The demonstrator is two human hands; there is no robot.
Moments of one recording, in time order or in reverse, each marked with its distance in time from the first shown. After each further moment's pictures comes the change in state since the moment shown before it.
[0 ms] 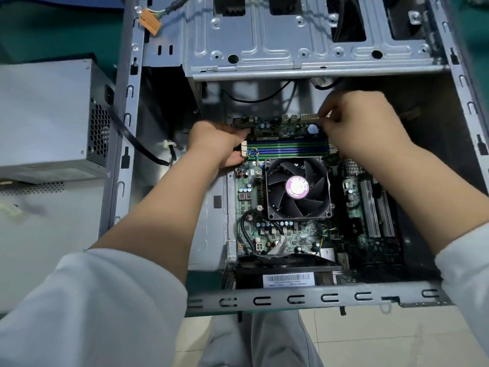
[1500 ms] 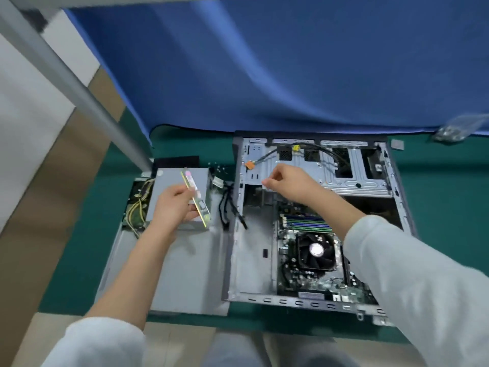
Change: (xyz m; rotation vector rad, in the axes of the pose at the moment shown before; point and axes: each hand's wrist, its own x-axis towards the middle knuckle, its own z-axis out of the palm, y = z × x) left_hand -0.111 0.061 -0.198 -0.115 0.215 0.176; right_hand 0.026 -0.169 -0.062 0.268 -0.384 -0.100
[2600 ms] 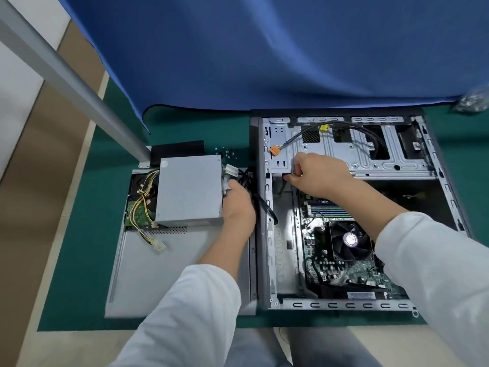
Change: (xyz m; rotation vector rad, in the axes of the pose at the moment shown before) left_hand 0.063 -0.063 0.089 0.410 0.061 -0.107; right_hand 0.023 0.001 0.029 -0.519 0.081 0.060
